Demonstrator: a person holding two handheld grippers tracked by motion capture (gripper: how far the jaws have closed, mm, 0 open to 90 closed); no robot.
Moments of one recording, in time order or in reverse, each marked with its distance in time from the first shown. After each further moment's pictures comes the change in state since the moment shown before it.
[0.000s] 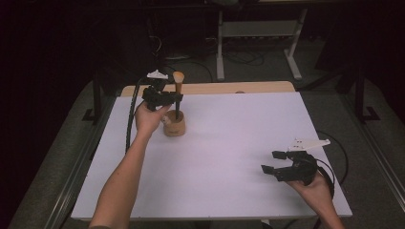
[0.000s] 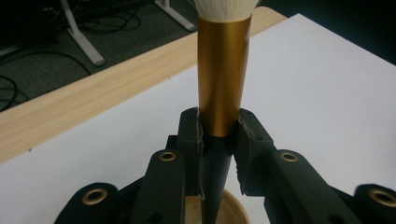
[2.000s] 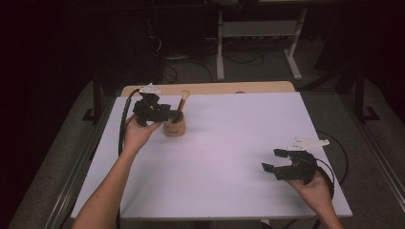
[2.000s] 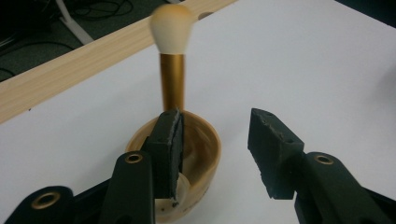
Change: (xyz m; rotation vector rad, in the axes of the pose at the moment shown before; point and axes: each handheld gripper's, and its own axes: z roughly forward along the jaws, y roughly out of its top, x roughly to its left) left arm -0.022 -0.032 -0.038 0.064 -0.014 0.060; right arm 0.002 0.002 0.001 0.001 -0.069 -0.022
